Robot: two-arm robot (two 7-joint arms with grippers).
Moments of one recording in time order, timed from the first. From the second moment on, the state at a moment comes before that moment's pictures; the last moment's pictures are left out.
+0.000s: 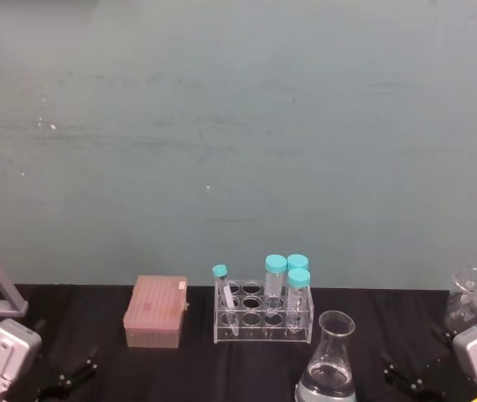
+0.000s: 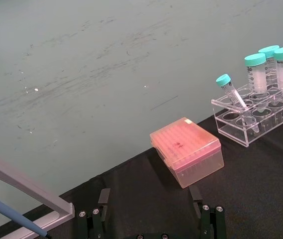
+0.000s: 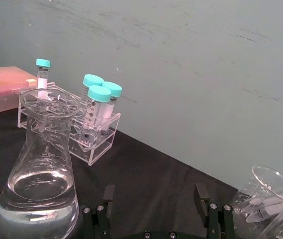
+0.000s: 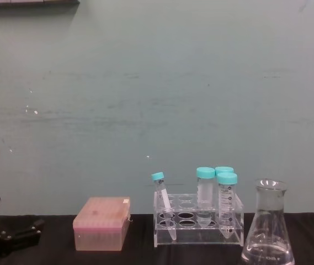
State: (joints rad) left arm -0.20 0.60 0.45 -1.41 -0.25 -0.12 0.03; right arm 0.20 0.60 -0.45 -1.41 0.25 -0.12 -0.03
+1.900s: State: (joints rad) left arm -0.20 0.60 0.45 -1.41 -0.25 -0.12 0.03; right arm 0.18 0.50 -0.38 -1.50 0.55 -0.12 0.25
